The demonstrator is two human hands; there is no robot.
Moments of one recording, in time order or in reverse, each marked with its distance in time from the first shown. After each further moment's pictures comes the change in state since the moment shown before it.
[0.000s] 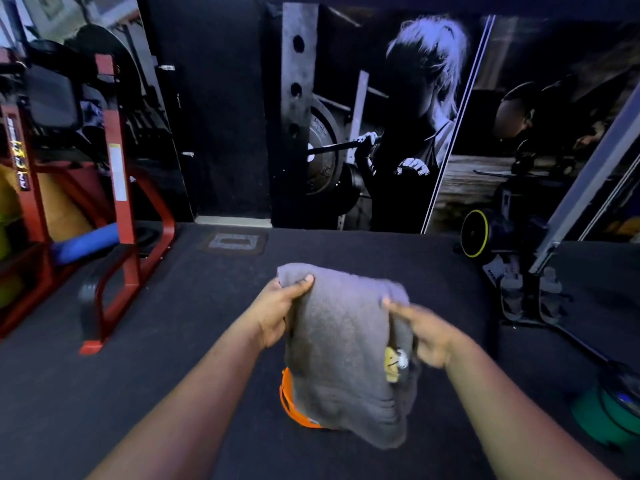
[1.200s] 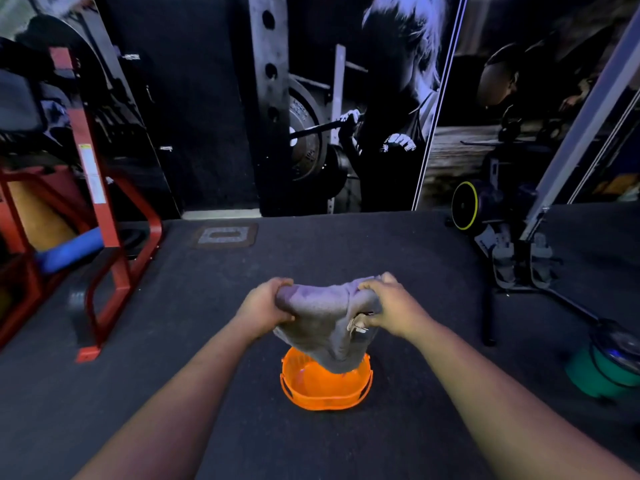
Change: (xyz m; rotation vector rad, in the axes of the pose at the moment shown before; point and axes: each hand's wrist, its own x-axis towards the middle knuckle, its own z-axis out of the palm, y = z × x) left_hand 0.047 -0.036 -0.033 1.160 0.001 0.119; right_hand 0.045 0.015 -0.015 -1.316 0.167 -0.341
